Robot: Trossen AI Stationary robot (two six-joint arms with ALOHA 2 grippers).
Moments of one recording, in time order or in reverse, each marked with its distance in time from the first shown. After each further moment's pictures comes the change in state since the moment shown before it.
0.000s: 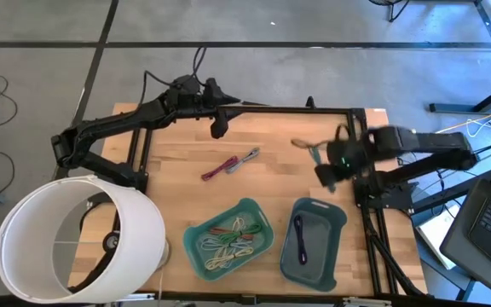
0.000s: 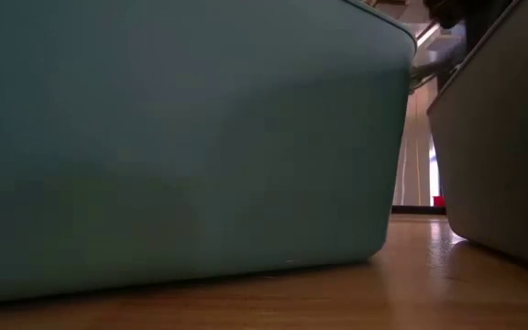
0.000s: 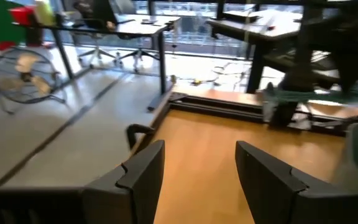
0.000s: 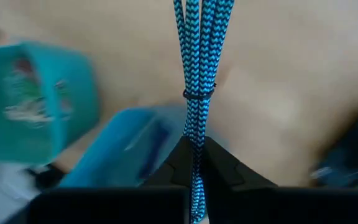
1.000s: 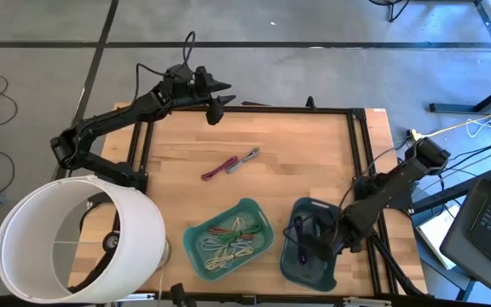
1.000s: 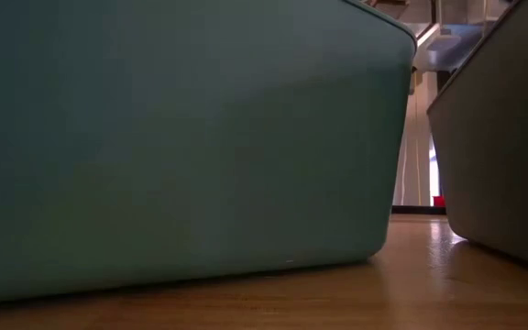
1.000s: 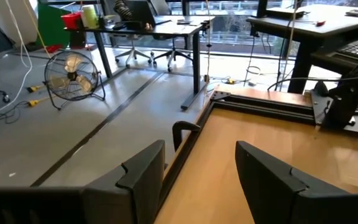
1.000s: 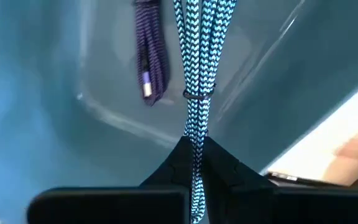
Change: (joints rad) left arm 0.141 0.000 0.000 0.003 -0.005 0.060; right arm 0.686 0.393 -0.215 0.600 -0.109 1.019
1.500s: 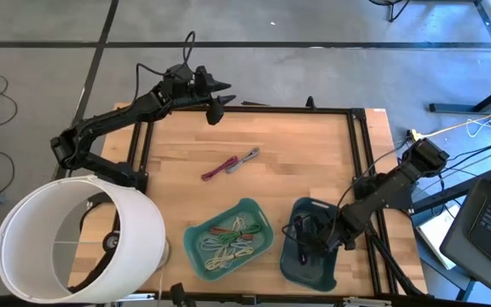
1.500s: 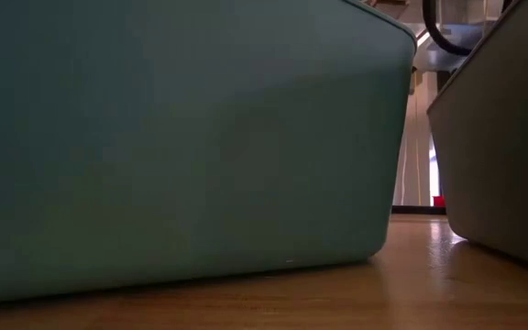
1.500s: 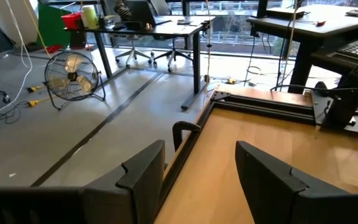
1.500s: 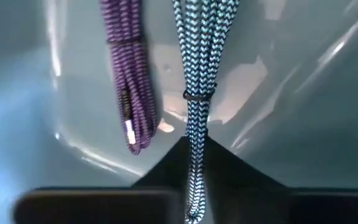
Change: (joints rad) left arm 0.000 0.000 0.000 0.000 0.000 0.000; right arm -0.020 0.021 -0.192 0.242 0.017 -0.030
